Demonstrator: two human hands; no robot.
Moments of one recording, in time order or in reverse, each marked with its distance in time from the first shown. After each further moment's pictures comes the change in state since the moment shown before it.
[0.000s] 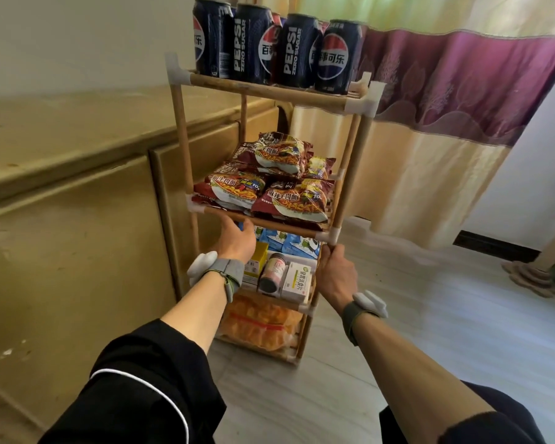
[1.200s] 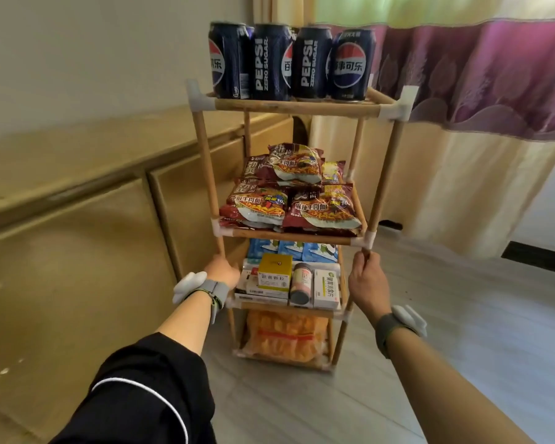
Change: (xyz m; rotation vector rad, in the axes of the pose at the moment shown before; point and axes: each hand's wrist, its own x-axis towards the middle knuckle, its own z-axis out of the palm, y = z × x) left_hand 0.053 -0.038 0.007 0.563 -0.015 -0.145; right_hand 0.079 0.049 -0.022 0.284 -0.051 0.081
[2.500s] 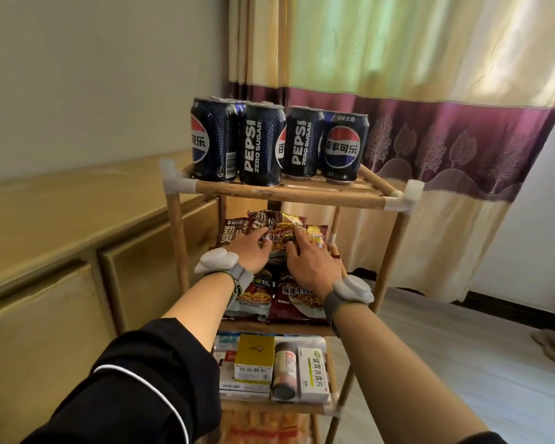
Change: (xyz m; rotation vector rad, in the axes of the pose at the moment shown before) left_hand 0.089 0.182 -0.068 0.140 0.126 0.563; right_hand 0.106 -0.184 0.038 -0.598 -0.126 -0.294
